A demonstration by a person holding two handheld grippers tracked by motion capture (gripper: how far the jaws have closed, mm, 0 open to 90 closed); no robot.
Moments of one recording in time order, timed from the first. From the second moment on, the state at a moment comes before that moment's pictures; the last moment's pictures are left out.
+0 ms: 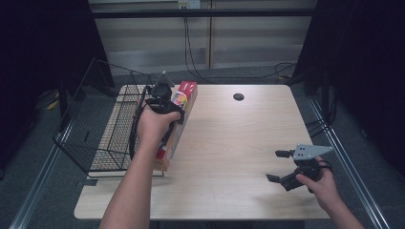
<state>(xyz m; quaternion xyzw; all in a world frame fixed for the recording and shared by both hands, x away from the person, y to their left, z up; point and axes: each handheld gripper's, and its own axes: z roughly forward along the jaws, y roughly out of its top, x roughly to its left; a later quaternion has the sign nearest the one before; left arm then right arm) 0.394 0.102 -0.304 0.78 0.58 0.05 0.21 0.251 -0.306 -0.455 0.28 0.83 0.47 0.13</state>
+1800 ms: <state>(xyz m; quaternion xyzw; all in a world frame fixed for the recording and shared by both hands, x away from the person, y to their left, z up) 0.390 0.192 -0.248 0.74 0.64 0.08 0.19 0.252 -0.302 -0.458 0.28 0.83 0.46 0.12</state>
